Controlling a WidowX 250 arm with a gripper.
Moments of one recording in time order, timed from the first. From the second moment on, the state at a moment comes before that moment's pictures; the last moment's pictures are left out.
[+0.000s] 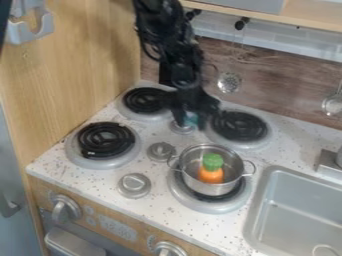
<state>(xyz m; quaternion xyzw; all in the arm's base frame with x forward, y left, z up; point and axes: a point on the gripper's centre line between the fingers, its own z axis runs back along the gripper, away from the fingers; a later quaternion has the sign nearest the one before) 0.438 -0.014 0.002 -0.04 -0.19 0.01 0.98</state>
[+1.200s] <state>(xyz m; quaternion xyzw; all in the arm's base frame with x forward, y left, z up) 0.408 -0.014 0.047 -0.03 -0.25 0.07 0.97</state>
